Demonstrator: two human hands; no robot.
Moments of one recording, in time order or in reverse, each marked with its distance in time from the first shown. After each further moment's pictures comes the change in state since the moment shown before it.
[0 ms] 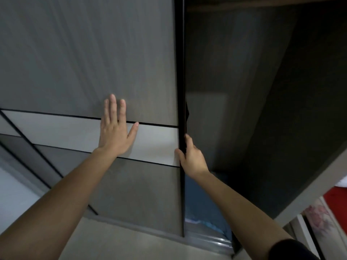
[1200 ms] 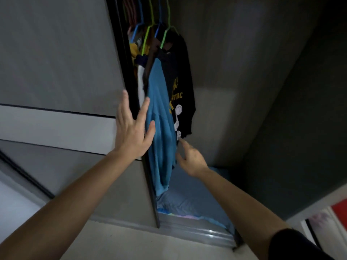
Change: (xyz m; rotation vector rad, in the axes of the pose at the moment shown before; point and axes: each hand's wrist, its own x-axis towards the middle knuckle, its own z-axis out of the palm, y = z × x) left_hand 0.008 -0.030 0.010 -0.176 0.177 0.206; right_hand 0.036 -0.031 0.071 -0.168 -0.202 0.035
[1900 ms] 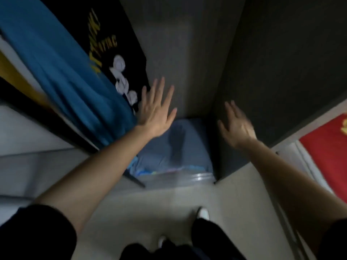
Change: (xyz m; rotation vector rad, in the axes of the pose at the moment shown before) left_hand -0.010 0.152 0.213 -0.033 -0.471 0.324; right_hand -0.088 0.224 -0.096 -0.346 0.209 0.404
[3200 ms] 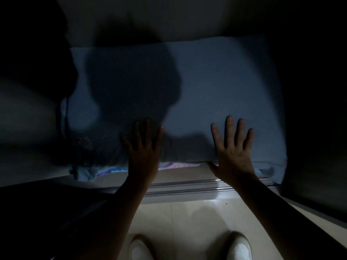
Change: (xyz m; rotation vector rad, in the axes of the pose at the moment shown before) left_hand -0.188 -0.048 0.697 0.104 -0.503 -0.224; right_hand 0.106 0.165 0.683 -0.407 -0.250 -0.175
